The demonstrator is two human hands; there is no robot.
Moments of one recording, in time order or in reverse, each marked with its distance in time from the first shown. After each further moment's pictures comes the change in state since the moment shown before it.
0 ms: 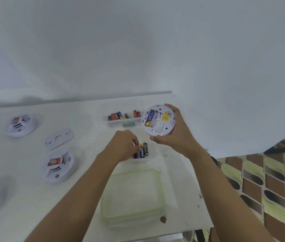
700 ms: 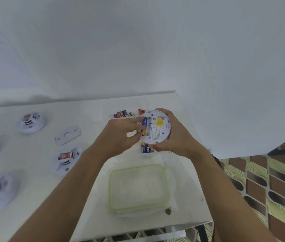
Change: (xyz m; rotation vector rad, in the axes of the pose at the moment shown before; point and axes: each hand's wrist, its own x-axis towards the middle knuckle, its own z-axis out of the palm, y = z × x) left_hand -0.038 -0.013 -0.037 -0.110 0.466 0.675; right_hand -0.019 -0.025 0.015 -0.035 -0.180 -0.017
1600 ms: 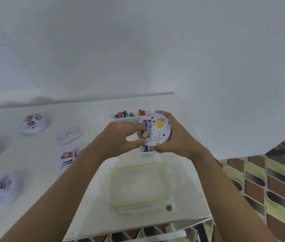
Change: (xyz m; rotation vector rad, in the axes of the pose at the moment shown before) left_hand -0.010 -0.001 -0.012 0.041 -0.085 0.087; right_hand -0.012 -0.008 0.002 0.062 -0.053 0.021
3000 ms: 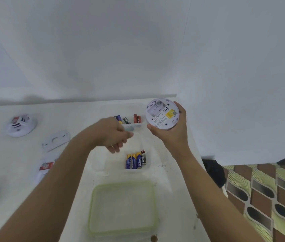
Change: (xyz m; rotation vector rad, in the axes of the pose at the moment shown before) left_hand 0.073 -0.020 0.007 -0.200 -0.484 -0.932; right_hand 0.065 0.045 -0.020 0.240 0.523 -0.102
